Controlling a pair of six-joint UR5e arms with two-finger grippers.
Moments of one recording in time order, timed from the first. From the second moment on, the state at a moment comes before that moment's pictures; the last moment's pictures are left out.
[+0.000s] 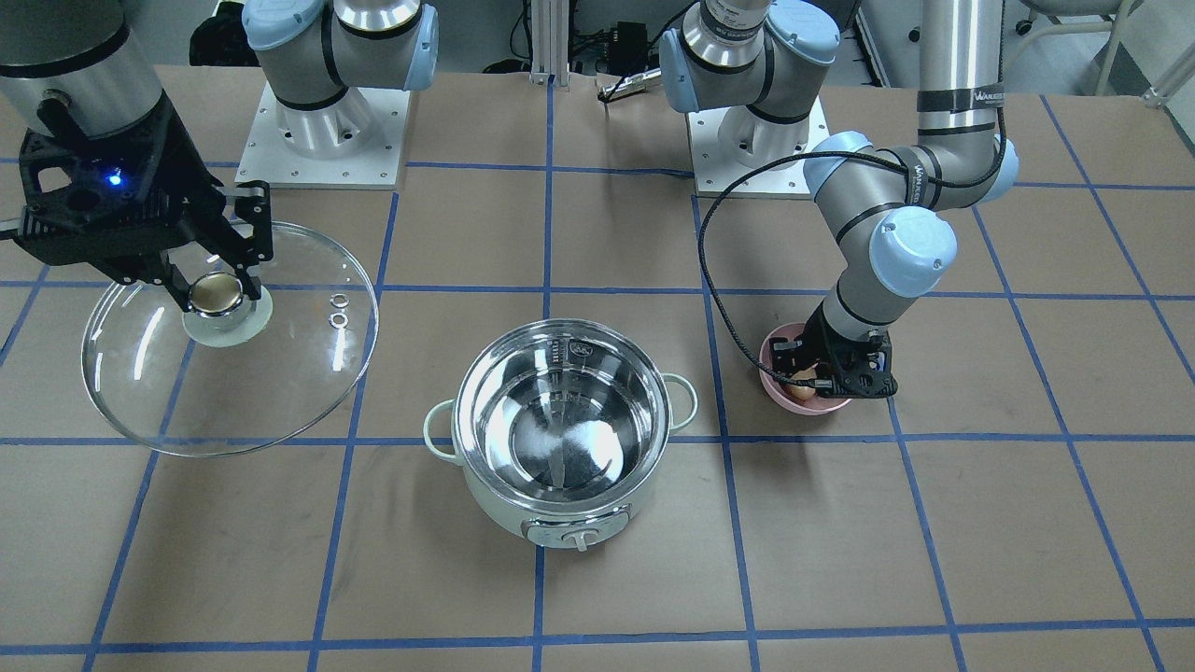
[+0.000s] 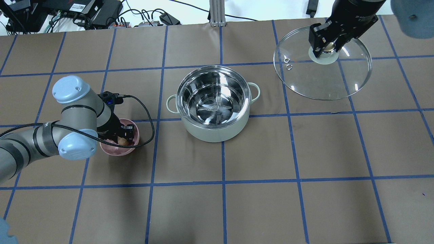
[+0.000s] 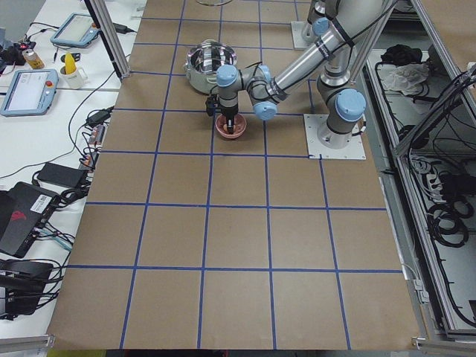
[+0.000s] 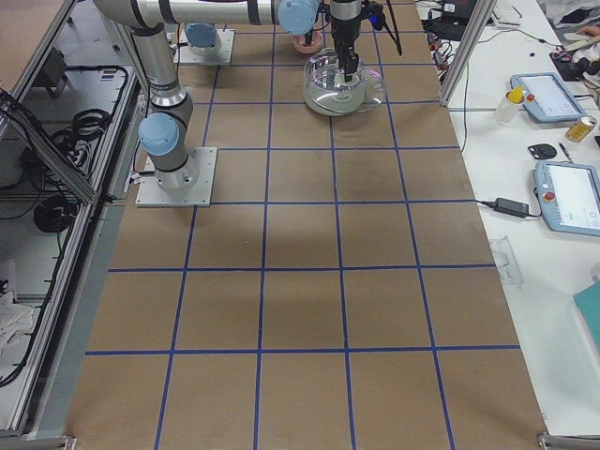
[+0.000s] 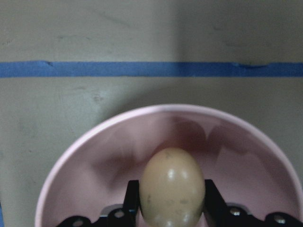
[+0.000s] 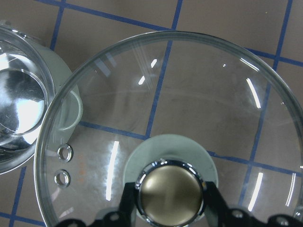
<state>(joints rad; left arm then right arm) -1.34 -1.81 -2.16 -0.79 1.57 0.22 1.52 -1.51 1.49 -1.66 -1.55 -0.30</state>
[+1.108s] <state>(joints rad) -1.35 -1.67 -2.15 -0.89 1.62 0.22 1.52 -1.52 1.49 -1.63 -1.55 -0.30</state>
